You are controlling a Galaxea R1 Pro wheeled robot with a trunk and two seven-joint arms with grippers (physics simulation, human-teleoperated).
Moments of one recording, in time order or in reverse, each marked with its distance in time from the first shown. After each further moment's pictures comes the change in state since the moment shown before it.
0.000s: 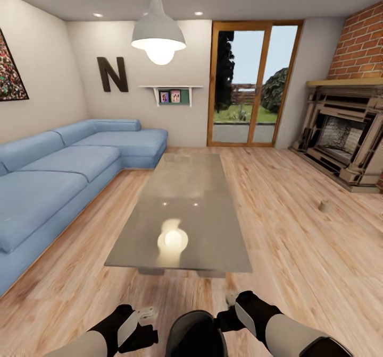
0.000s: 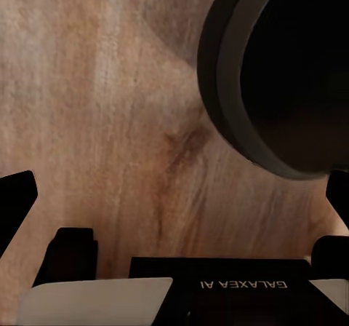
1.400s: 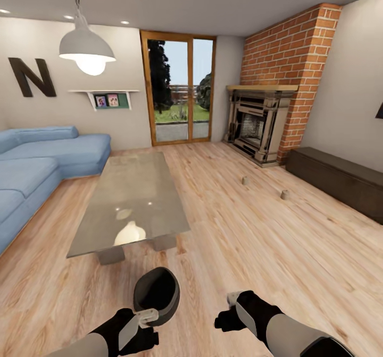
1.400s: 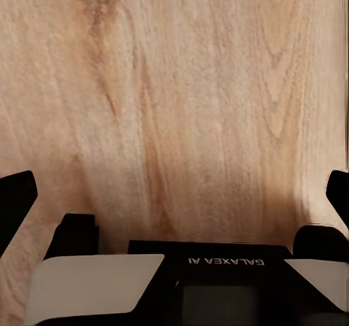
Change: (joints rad) left arm 0.000 -0.009 0.001 0.037 0.002 -0.059 0.001; right arm 0.000 -0.005 -0.005 -0.002 0.000 0.003 -0.015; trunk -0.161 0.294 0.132
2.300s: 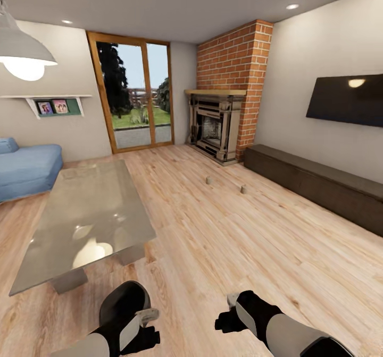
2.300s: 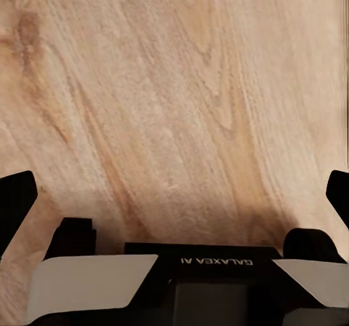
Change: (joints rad) left arm 0.000 -0.006 0.001 0.002 0.001 -0.020 -0.001; right arm 0.000 0.000 0.000 -0.002 0.000 0.024 -0.001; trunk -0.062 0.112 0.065
